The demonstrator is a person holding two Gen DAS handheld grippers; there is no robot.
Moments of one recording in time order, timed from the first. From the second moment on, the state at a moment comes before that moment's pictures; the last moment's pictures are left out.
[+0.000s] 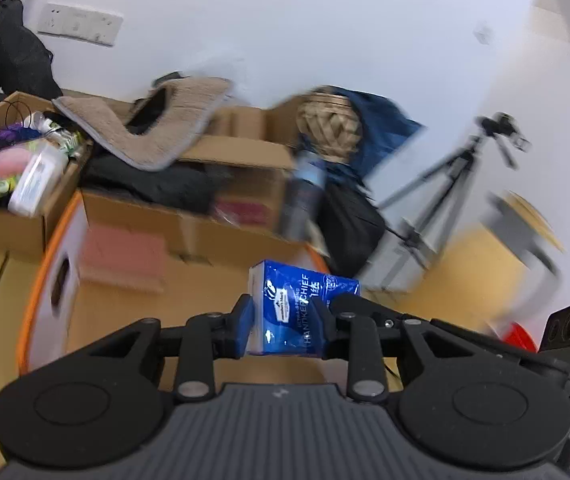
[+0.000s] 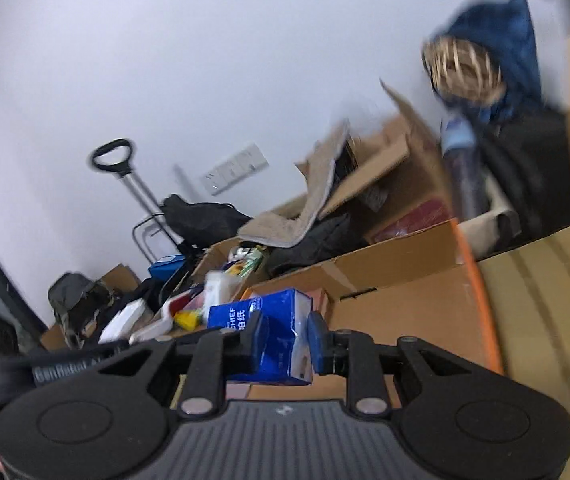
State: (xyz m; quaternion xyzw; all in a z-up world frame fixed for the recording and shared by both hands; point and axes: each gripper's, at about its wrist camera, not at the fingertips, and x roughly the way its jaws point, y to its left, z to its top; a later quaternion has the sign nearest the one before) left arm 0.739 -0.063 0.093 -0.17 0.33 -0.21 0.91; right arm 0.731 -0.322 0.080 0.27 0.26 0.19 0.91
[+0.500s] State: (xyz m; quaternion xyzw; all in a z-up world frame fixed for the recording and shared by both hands) left arm 0.907 -0.066 0.006 -0.13 0.38 -0.16 0.90; right arm 0.946 -0.286 -0.027 0.22 0.40 0.14 0.88
